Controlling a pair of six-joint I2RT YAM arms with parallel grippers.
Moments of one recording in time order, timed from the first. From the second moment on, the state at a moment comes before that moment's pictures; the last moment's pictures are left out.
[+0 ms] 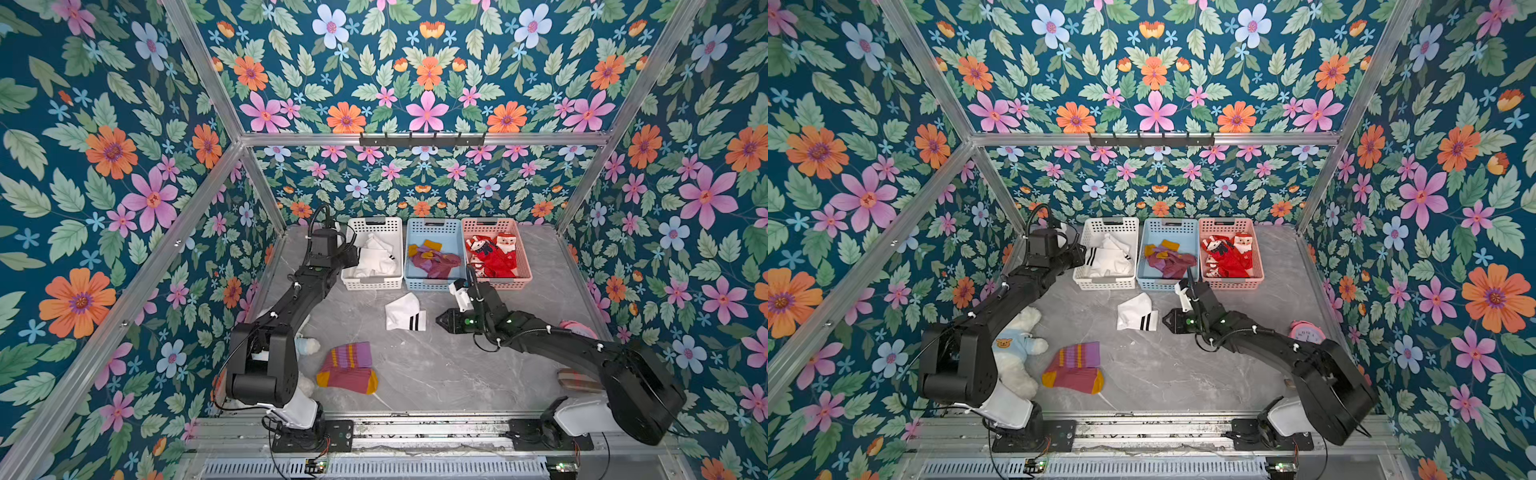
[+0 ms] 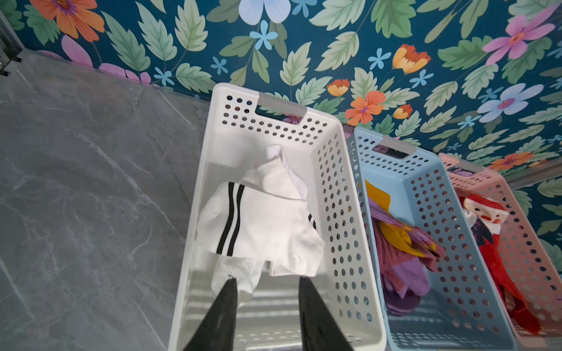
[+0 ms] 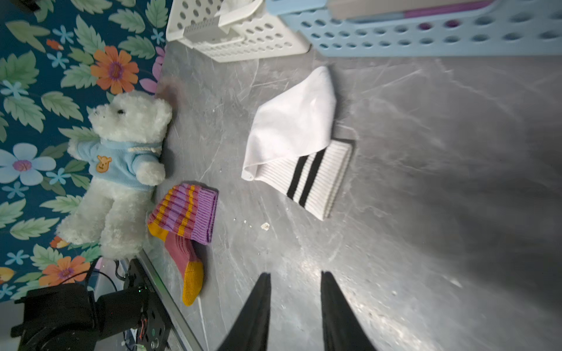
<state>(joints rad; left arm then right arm) -0.17 1.56 1.11 -0.09 0.08 -0.37 0.68 1.45 0.77 -0.05 -0.31 0.60</state>
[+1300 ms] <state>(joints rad) -0.18 1.45 1.02 -0.20 -0.07 -0.39 1.15 1.97 1.20 -0.16 -0.34 0.55</state>
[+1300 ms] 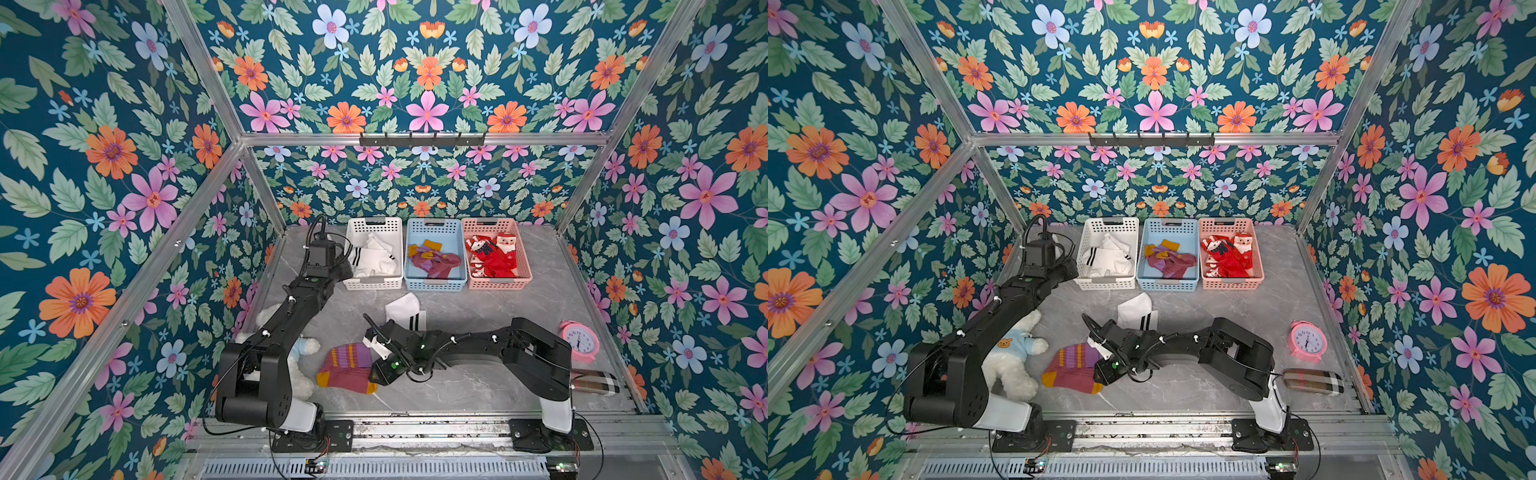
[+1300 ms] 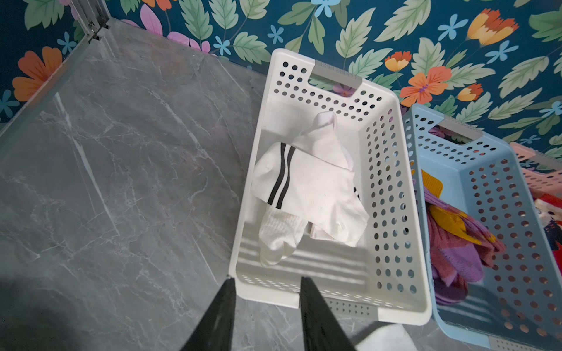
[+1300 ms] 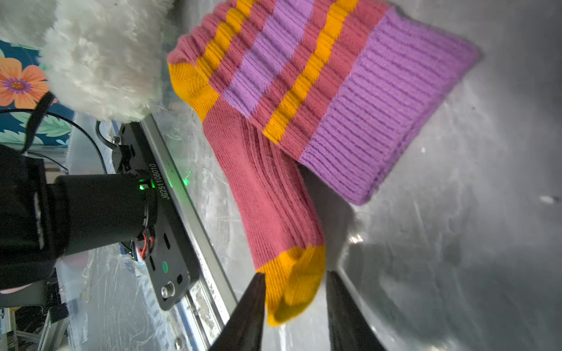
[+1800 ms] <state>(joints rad) -0.18 1.42 1.00 -0.22 -0.07 -0.38 1.14 1.89 1.20 -0.21 -0.23 0.55</state>
